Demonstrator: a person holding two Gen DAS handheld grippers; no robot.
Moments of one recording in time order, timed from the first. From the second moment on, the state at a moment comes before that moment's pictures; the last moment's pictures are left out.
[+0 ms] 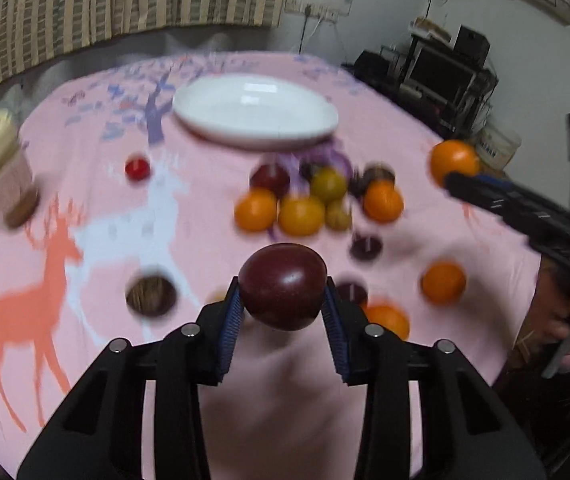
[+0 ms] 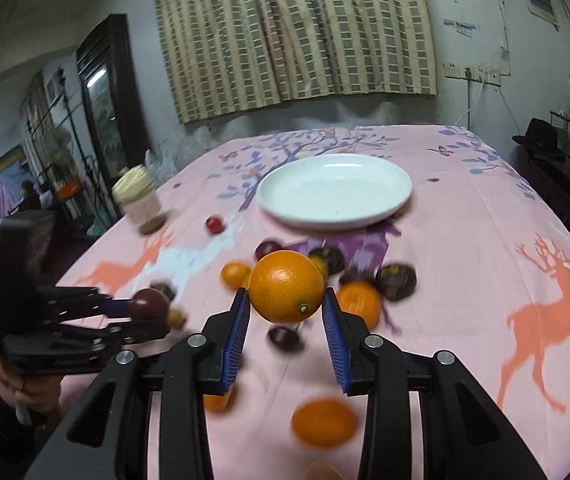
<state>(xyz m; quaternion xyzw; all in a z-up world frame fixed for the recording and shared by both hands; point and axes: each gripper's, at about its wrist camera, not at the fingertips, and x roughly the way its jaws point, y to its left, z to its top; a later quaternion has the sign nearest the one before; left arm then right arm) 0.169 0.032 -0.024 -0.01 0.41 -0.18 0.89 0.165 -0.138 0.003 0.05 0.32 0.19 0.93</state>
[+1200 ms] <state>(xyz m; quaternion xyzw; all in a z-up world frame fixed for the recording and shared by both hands) 0.174 0.056 -0.013 -0.03 0.38 -0.16 0.91 0.131 -0.148 -0.031 0.01 0.34 0.18 0.92</state>
